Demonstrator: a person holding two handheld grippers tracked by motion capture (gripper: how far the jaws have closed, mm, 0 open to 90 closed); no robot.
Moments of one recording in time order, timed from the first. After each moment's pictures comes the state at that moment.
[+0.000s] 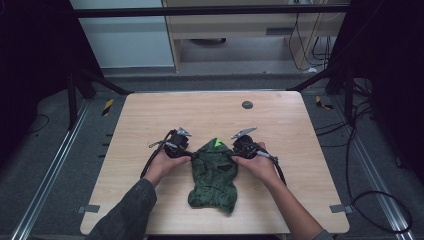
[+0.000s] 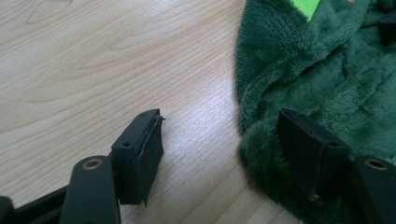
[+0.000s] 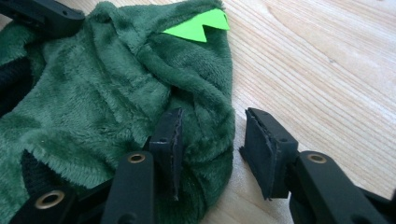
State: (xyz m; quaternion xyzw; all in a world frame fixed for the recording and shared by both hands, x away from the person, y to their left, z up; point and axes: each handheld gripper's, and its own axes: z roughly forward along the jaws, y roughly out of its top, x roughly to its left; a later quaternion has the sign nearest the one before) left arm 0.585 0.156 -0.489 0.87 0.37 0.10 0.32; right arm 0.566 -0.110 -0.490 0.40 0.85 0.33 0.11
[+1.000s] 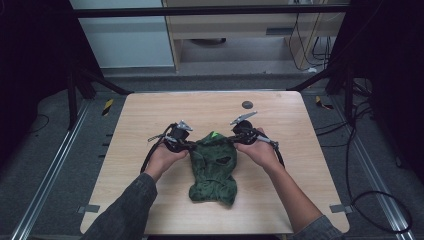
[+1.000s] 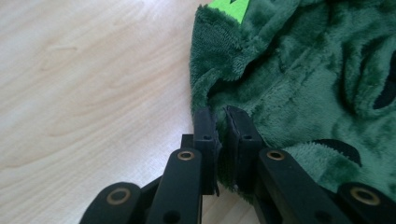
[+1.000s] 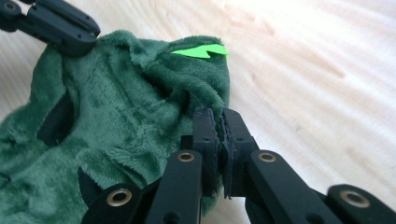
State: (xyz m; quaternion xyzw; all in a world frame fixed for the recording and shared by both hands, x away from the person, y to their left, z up) left arm 0.585 0.152 -0.451 0.88 0.33 0.11 0.32; right arm 0.593 -0.109 -0.448 0.37 0.85 0.35 0.11
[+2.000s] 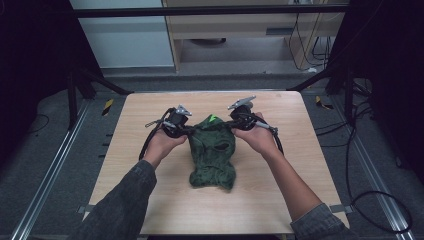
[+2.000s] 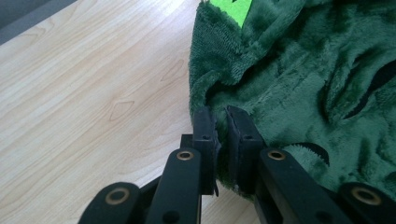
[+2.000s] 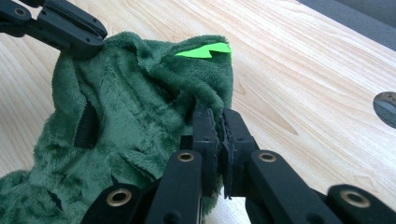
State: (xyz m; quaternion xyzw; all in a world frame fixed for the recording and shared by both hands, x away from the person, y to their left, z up) left arm 0.603 0.150 -0.407 0.87 0.33 0.15 0.33; right arm 0.609 -0.101 -0.402 0.36 0.85 0.36 0.15
